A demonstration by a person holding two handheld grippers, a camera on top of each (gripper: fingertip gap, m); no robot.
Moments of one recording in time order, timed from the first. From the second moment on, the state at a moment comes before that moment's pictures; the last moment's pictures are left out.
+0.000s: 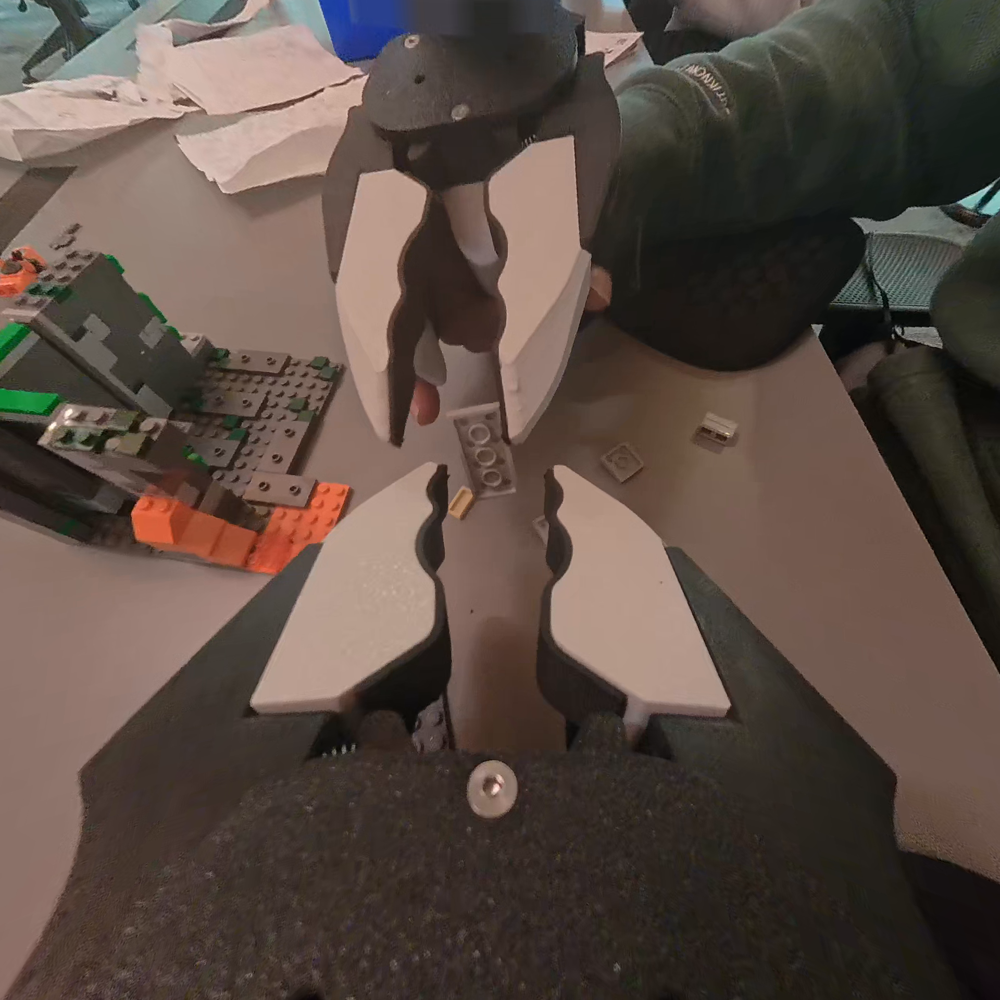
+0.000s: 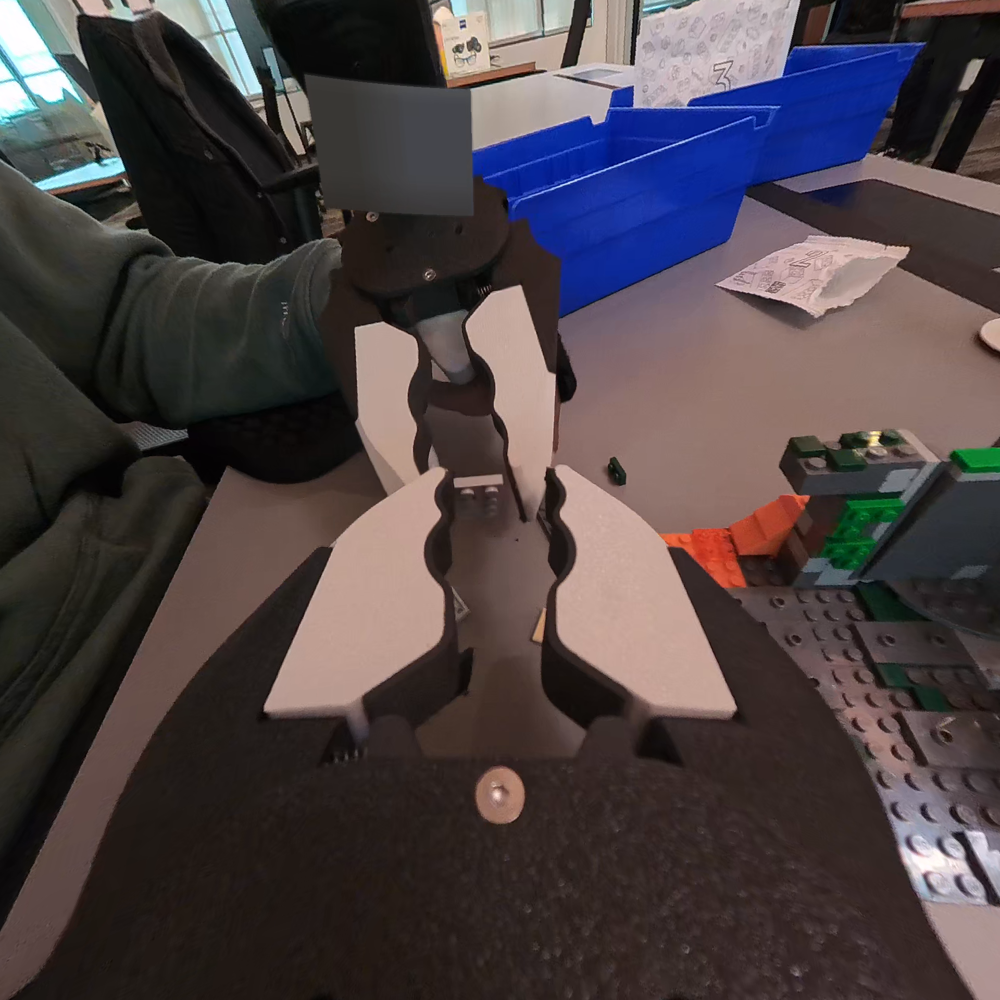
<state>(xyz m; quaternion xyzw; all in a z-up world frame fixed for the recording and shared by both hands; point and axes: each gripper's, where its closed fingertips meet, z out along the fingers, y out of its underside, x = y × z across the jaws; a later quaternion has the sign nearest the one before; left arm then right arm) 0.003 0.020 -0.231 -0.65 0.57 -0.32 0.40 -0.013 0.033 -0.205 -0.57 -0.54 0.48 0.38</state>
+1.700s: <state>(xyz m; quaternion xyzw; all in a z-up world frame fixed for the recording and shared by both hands) -0.059 0.086 -0.202 -0.70 0.47 -0.17 0.51 -0.005 0.013 -0.255 -0.61 -0.70 0.27 0.25</state>
